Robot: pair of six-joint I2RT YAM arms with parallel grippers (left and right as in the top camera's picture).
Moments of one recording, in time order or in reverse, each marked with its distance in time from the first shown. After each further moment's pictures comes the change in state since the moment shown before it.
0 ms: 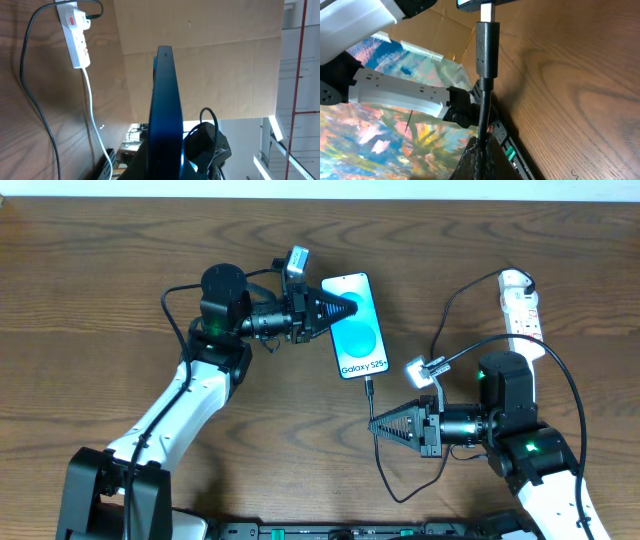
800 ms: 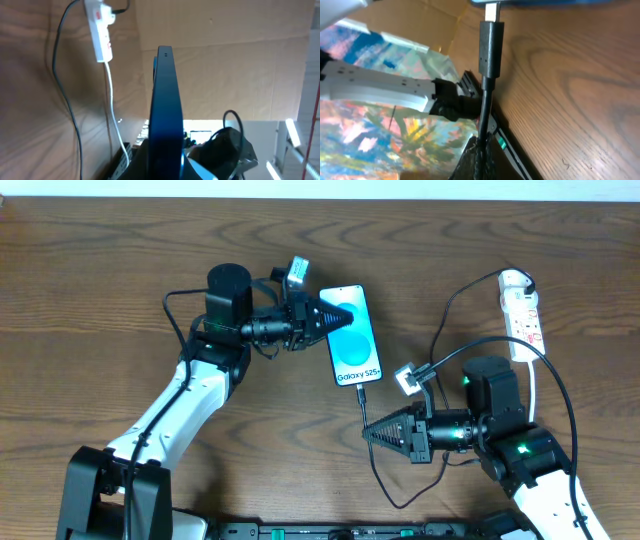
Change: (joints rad) left arm 0.010 0.004 0.000 -0.185 -0.001 0.183; right arm 0.085 0.006 0.000 -0.066 0.119 -0.022
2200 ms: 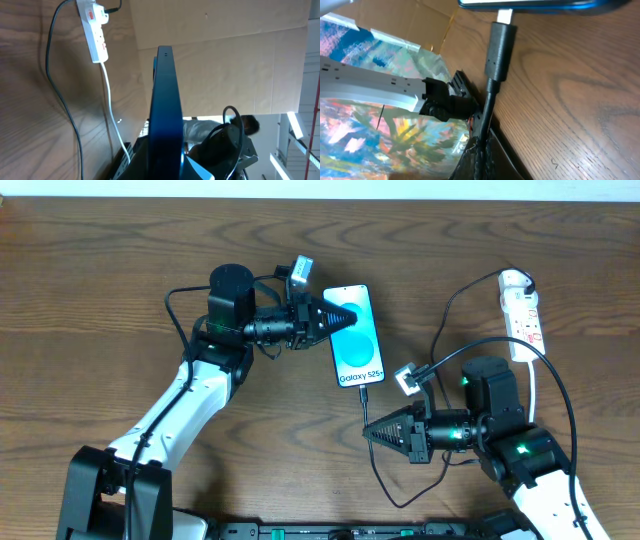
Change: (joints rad) left arm -0.018 0.000 0.000 0.023 0.001 0.003; right arm 0.006 0.000 0.000 0.018 0.030 -0.030
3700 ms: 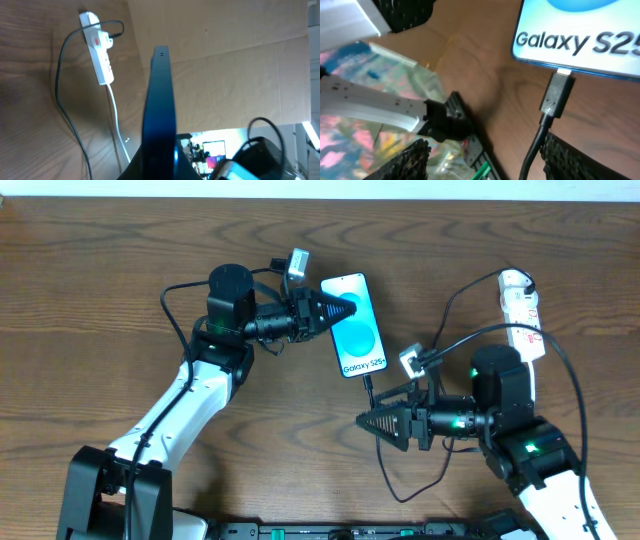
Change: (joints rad) left arm -0.001 0.000 0.000 0.047 -0.098 0.028; right arm 0.001 0.000 0.108 0.037 0.079 0.025
